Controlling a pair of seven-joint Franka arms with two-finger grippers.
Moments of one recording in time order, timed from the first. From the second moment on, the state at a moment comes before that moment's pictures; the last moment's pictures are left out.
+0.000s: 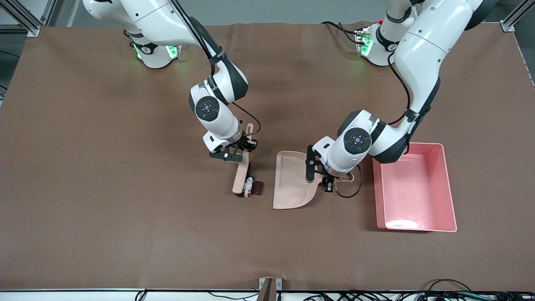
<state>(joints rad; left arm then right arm) -0.13 0.70 -0.41 -1.67 0.29 2.39 1.01 0.69 0.56 -0.01 -1.85 0.31 2.52 0.66</state>
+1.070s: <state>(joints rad) -0.14 0.70 -0.41 -1.66 0.29 2.38 1.01 0.79 0.72 0.03 -1.58 0.66 2.47 0.68</state>
